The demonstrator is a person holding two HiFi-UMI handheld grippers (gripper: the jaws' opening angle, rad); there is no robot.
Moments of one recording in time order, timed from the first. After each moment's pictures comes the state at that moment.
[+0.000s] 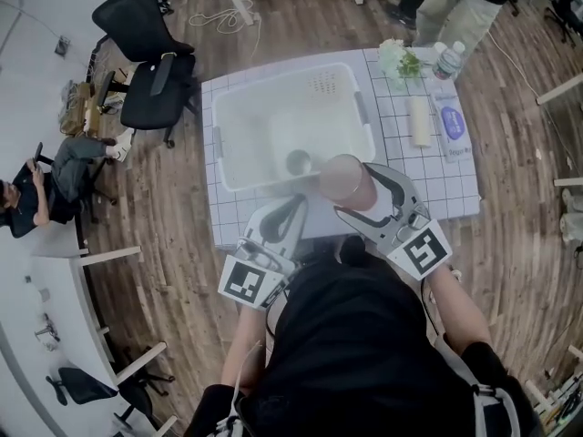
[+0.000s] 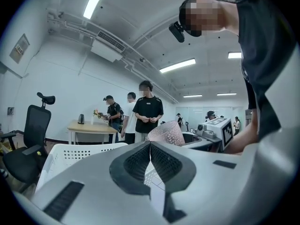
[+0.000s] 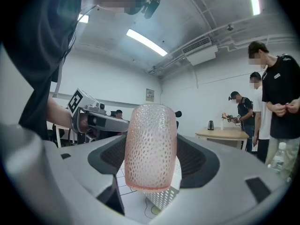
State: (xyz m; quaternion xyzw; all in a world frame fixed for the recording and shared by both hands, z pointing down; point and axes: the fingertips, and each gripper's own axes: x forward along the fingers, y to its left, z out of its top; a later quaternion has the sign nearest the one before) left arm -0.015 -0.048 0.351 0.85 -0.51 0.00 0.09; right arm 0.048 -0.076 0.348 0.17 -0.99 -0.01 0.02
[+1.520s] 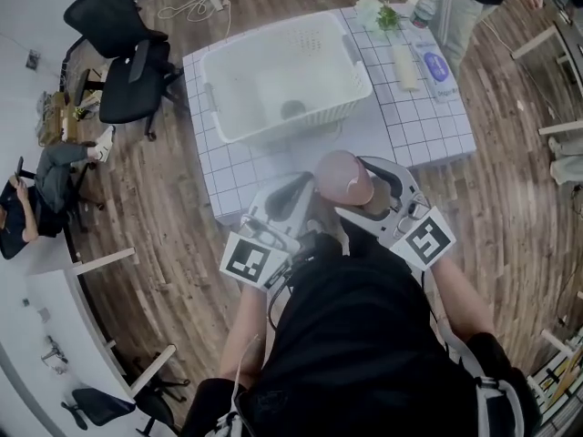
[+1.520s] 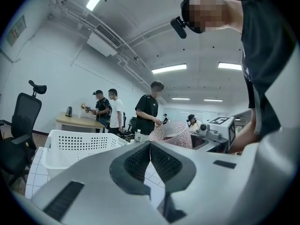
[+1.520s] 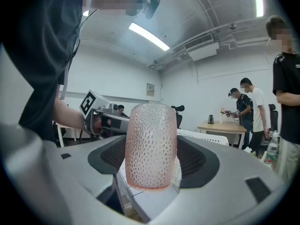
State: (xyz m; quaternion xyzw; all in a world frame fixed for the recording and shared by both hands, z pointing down) left arm -0.019 0.039 0.369 0.89 -0.44 -0.01 0.12; right arm 0.028 0.047 0.365 0.18 -0.98 0.00 0.07
